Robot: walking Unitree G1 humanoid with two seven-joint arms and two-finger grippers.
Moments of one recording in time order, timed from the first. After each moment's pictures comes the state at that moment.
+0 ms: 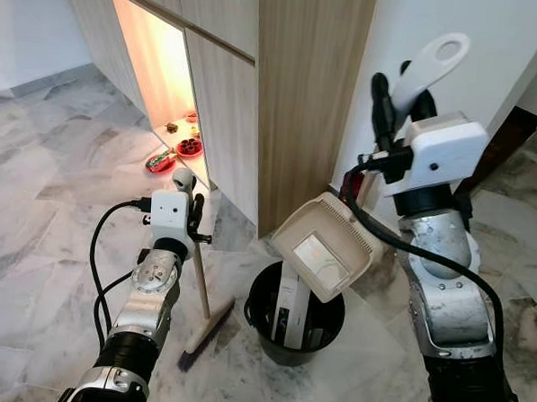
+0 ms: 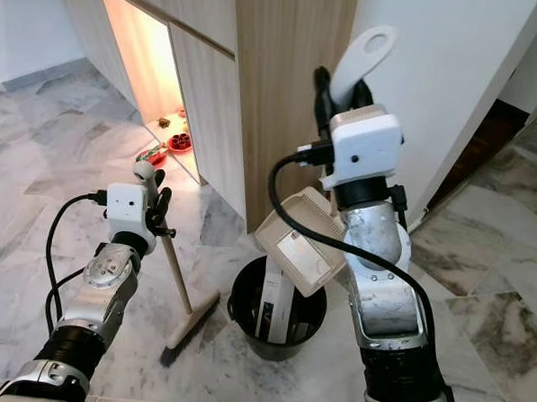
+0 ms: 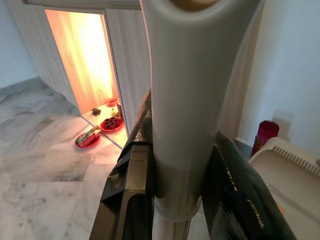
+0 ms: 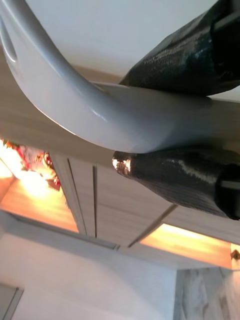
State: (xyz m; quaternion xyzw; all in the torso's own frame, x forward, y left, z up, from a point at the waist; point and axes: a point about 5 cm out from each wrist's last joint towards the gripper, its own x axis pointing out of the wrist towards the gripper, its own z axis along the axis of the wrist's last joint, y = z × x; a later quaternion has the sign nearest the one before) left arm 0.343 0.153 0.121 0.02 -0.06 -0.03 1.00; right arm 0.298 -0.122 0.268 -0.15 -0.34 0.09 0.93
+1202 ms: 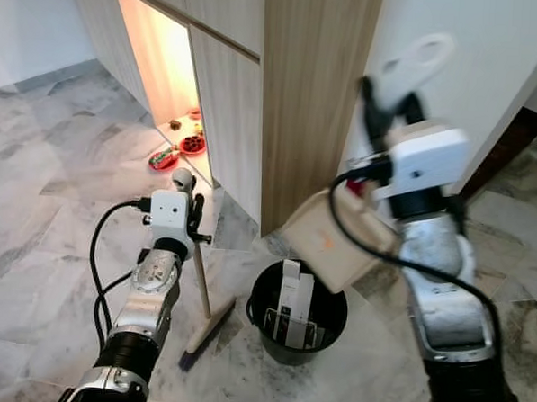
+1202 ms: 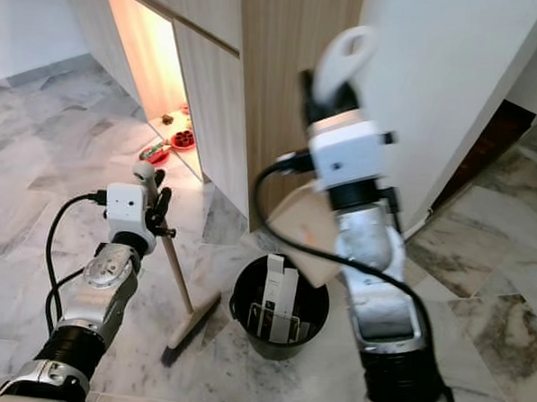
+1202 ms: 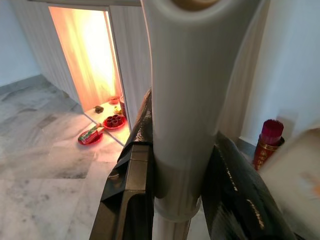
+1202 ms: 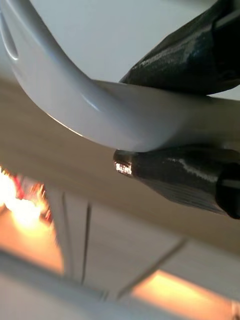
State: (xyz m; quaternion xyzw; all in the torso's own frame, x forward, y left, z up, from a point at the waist) left arm 0.343 0.153 0.121 0.02 -0.06 -0.03 1.00; right arm 0.298 -0.150 0.275 -0.22 -0.35 -0.03 0.91
